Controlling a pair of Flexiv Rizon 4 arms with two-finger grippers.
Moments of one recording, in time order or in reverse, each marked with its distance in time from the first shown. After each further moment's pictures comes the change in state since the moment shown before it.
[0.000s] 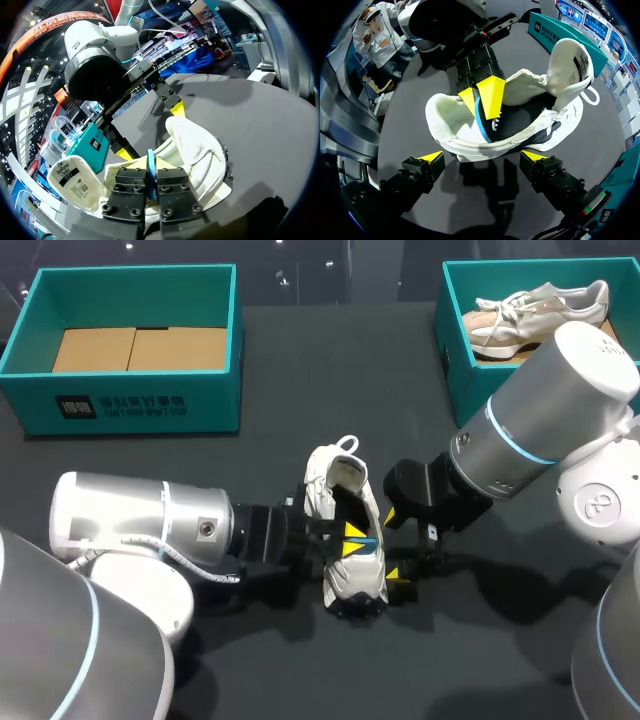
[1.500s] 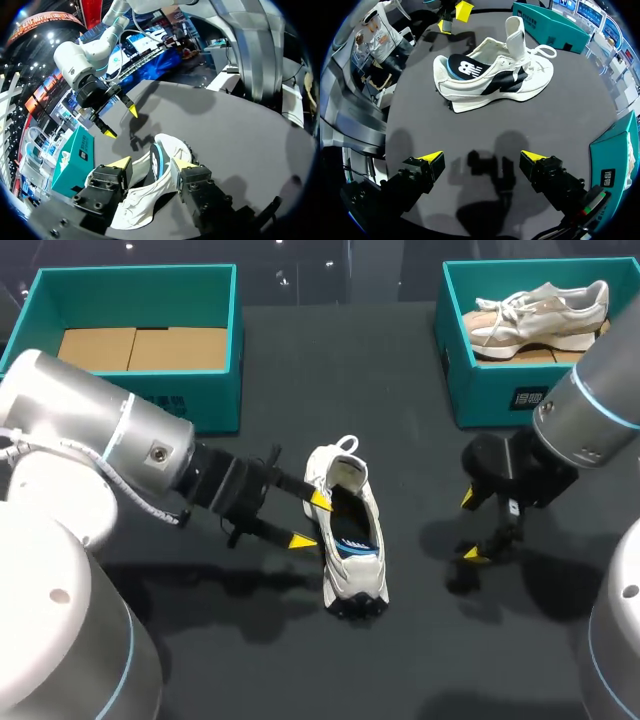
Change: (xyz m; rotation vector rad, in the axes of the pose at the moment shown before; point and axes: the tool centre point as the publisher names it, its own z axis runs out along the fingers) left arm -0.019 -0.032 -0.084 0.004 0.310 0.111; right arm -0.014 -0.081 -0.076 0.083 -0.013 0.076
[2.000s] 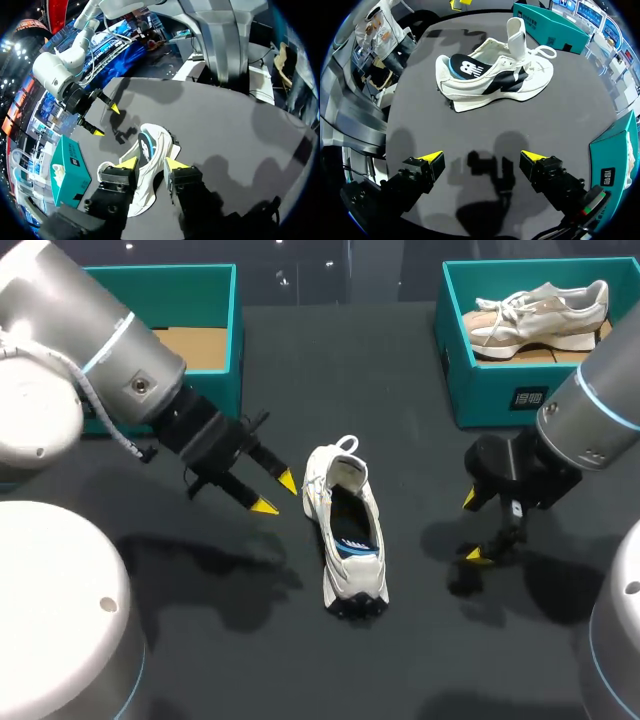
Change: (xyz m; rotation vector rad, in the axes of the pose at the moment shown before) left arm -0.011 0.001 -0.060 -0.086 0.265 0.182; right arm 0.002 -0.001 -0.002 -0.003 -0.002 -0.001
